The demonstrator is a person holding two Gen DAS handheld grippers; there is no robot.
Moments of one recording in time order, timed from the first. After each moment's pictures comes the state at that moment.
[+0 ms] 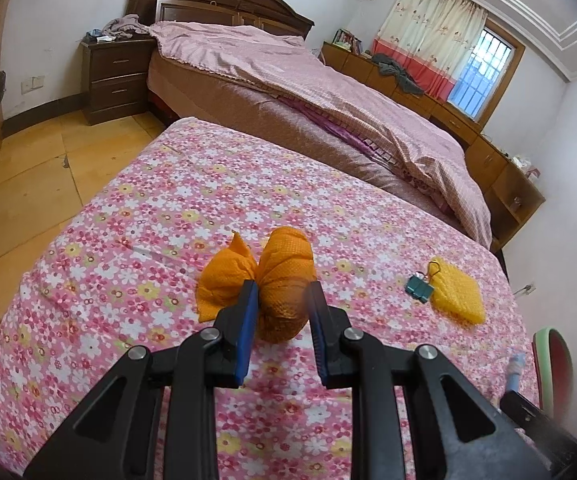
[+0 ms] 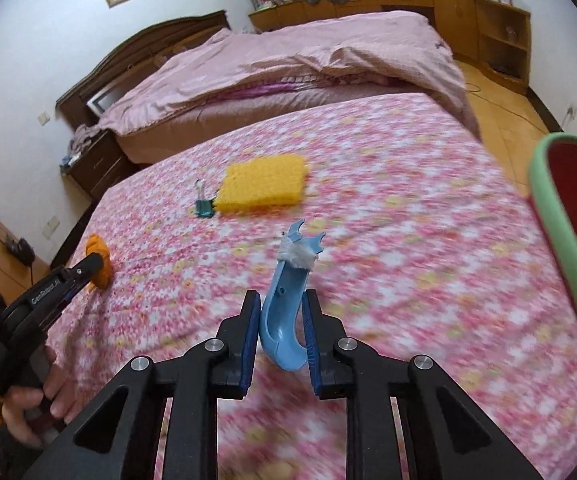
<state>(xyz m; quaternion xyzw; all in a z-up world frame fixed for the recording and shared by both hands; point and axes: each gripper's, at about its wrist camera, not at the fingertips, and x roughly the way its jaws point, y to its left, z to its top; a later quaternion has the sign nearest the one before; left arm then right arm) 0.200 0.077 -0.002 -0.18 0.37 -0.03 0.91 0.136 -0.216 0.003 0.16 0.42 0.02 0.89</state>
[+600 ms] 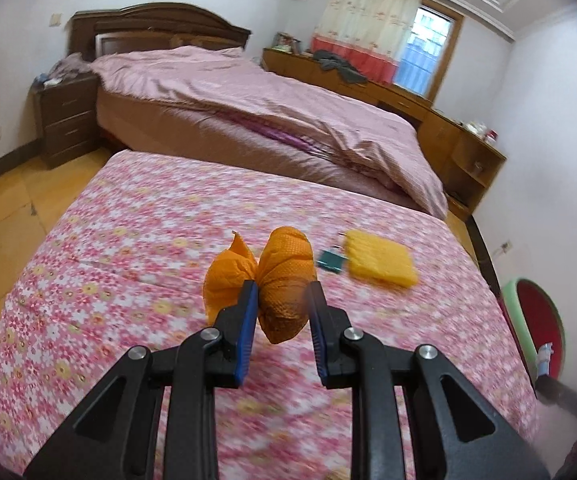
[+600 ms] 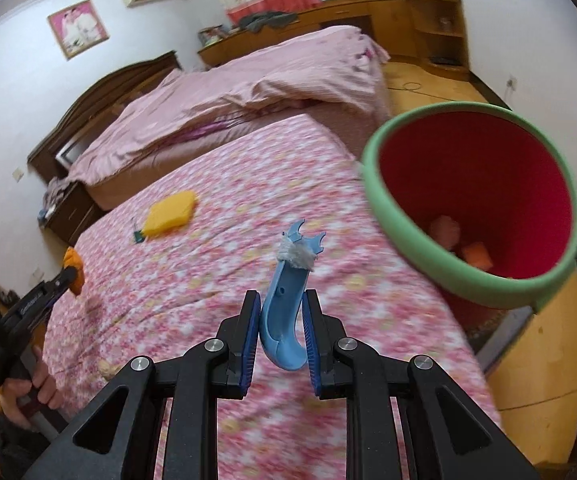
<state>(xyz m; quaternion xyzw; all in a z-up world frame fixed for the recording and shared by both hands) 0.165 0.011 0.027 -0.11 0.34 -0.11 0.93 0.046 -0.315 0.020 0.21 0.38 -0.06 0.90</state>
